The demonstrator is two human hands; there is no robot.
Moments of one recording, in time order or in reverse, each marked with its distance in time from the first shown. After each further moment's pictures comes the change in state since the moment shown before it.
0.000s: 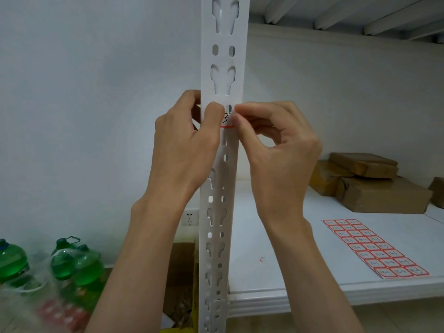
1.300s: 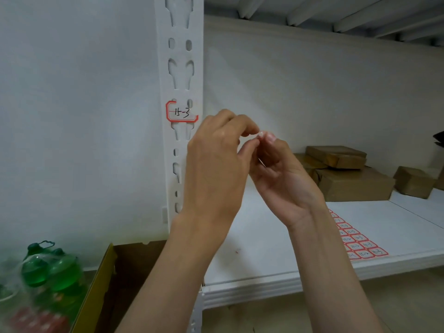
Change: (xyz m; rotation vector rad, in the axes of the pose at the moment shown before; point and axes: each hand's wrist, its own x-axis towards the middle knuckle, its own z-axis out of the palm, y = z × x) left_hand -0.037 0.015 0.068 0.171 0.013 0.304; right_hand -0.001 0.042 -0.073 1.115 -0.145 1.043
